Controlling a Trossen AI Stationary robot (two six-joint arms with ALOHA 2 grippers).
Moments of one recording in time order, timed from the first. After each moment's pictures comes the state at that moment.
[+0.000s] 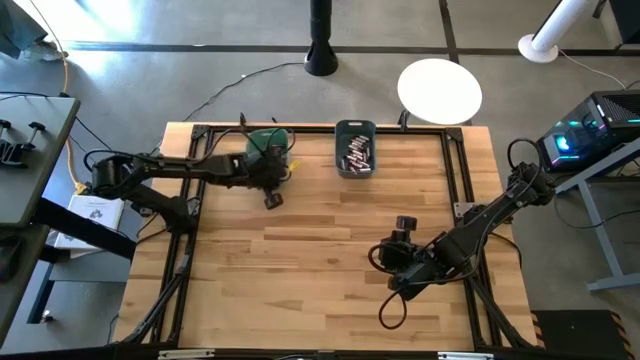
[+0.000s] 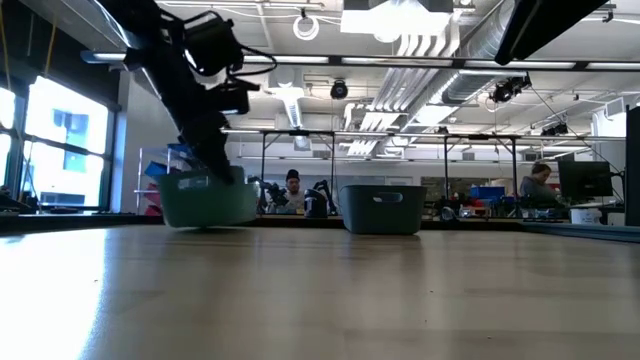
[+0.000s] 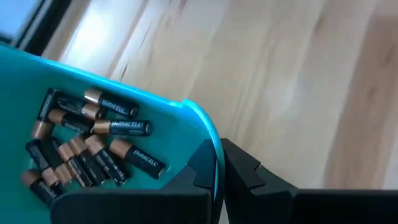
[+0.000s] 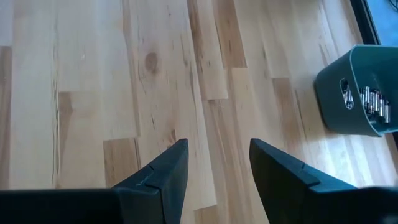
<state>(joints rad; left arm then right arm) 0.32 1.38 0.77 -0.37 -0.17 0.03 0.64 1.52 1.26 -1.04 0.60 0.62</state>
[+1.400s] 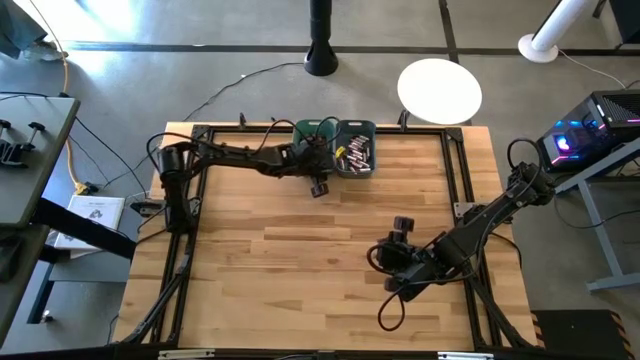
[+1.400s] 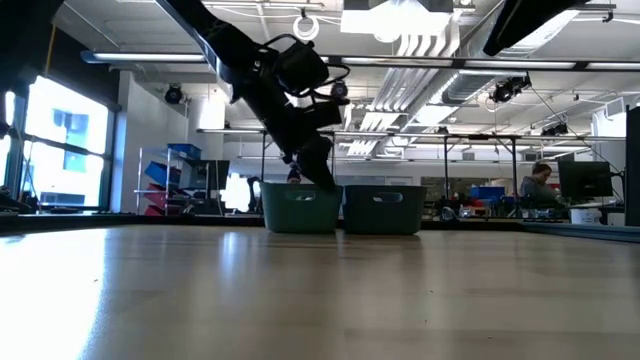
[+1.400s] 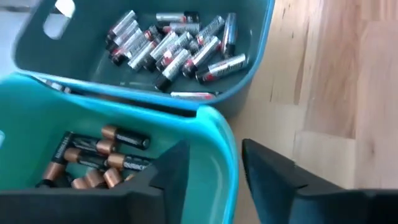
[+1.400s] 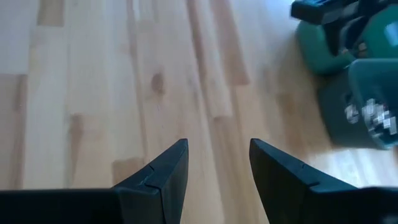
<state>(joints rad) 0.32 1.90 1.21 -0.12 -0.16 0.21 0.64 1.52 1.26 -0.97 0.62 0.61</state>
